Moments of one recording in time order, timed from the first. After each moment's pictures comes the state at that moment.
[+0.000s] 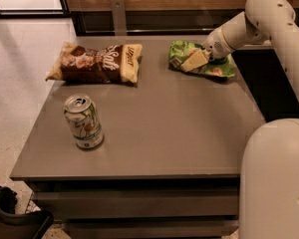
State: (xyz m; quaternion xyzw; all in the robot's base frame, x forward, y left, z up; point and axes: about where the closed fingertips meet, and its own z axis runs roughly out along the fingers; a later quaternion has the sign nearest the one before) arm 0.764 -0.160 0.823 -0.45 0.81 0.18 0.33
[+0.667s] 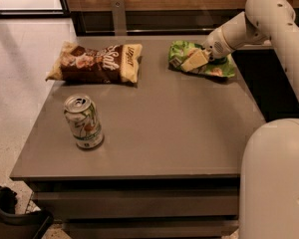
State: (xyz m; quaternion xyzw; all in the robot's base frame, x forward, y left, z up) arm 0.764 -0.160 0.823 -0.45 0.81 0.18 0.33
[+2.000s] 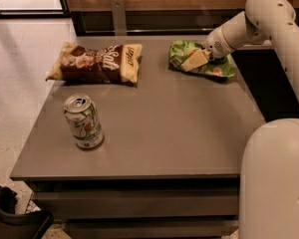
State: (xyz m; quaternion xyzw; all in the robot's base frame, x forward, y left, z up) arm 0.764 -0.160 0.824 -0.45 0.81 0.18 0.33
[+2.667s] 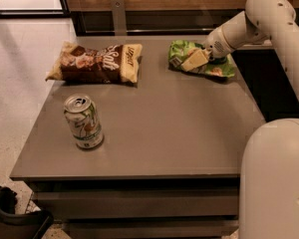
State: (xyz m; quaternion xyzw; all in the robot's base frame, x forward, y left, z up) arm 0.764 -0.160 0.824 -0.45 0.81 0.18 0.33
